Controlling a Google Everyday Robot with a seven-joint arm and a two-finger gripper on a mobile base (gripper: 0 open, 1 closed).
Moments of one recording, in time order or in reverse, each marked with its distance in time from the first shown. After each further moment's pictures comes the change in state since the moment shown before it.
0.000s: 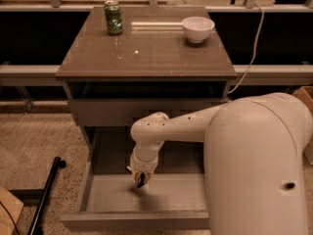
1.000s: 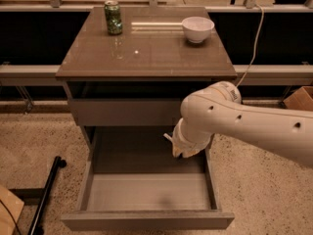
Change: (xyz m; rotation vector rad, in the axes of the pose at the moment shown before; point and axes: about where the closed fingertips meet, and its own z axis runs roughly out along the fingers) arm 0.043 -0.101 -0.215 0.055 -0.359 0.089
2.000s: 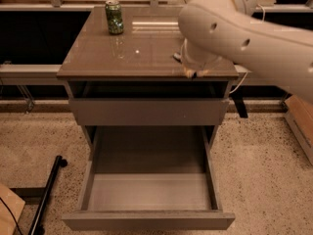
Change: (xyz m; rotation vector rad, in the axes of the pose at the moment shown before) arm -0.174 -0.004 -0.182 0.198 -0.394 -0.105
